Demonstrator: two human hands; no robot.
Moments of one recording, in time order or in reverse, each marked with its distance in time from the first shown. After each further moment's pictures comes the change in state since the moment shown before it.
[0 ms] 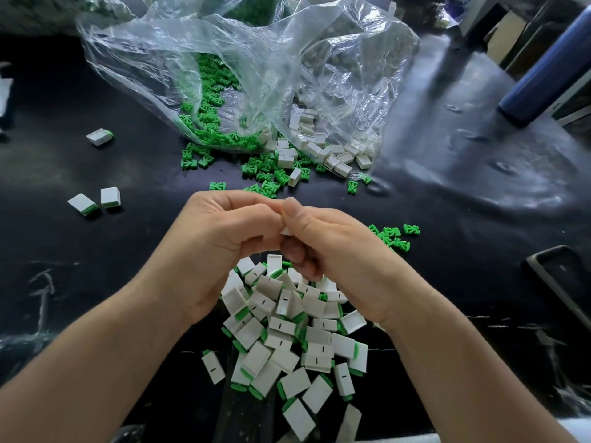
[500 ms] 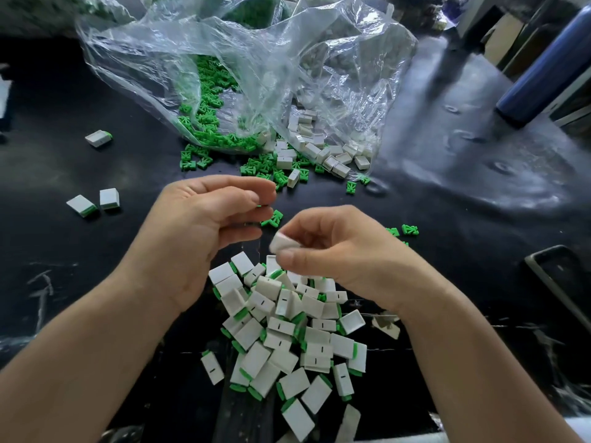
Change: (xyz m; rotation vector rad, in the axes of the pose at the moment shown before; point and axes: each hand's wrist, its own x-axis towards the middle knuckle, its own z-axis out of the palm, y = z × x) left_hand 0.006 0.003 -0.011 0.039 0.229 -0.063; right_hand -0.005 -0.003 -0.014 -0.340 -0.018 -0.031
